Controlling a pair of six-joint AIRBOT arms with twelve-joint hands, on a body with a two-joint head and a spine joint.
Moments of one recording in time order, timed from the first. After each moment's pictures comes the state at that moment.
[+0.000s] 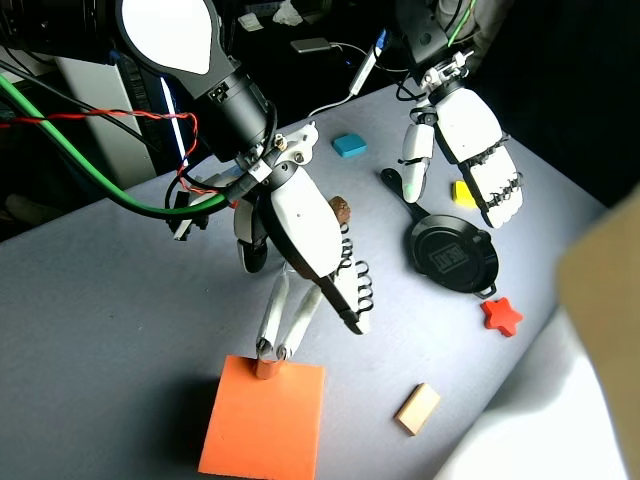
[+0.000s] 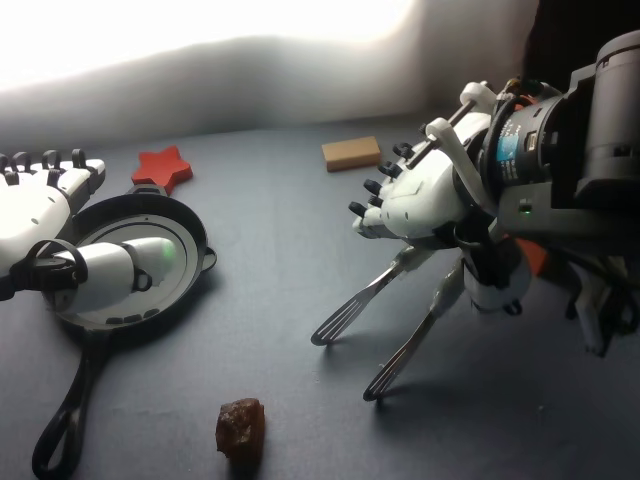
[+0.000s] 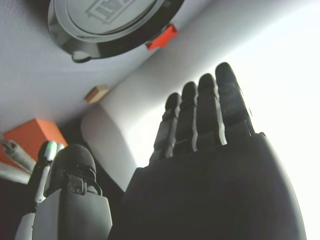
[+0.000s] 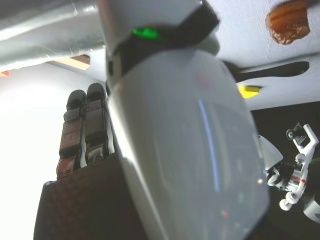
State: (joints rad) left arm 0.61 -0.79 0.71 -1.27 -0.89 1.87; right arm -0.04 -1.29 0.95 -0.67 -0.83 -0.58
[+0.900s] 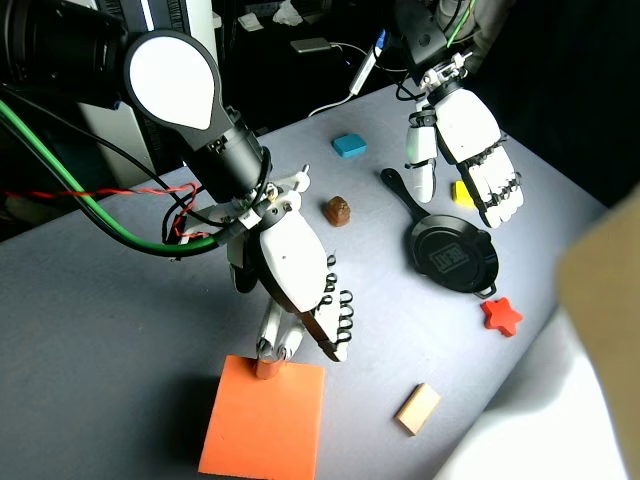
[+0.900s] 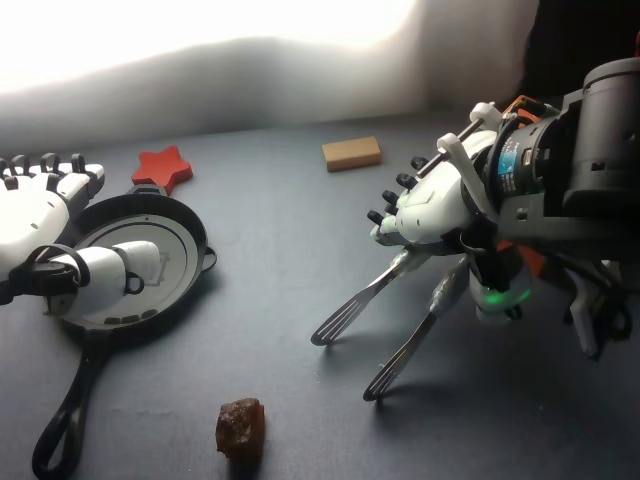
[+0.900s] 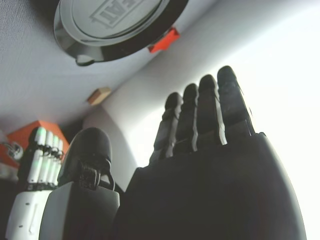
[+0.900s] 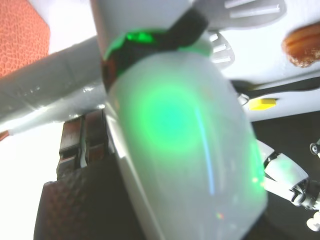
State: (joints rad) left arm 0.62 -0.79 0.71 -1.26 -0.89 1.87; right arm -0.11 -1.32 1.04 -0.68 -0.78 -0.55
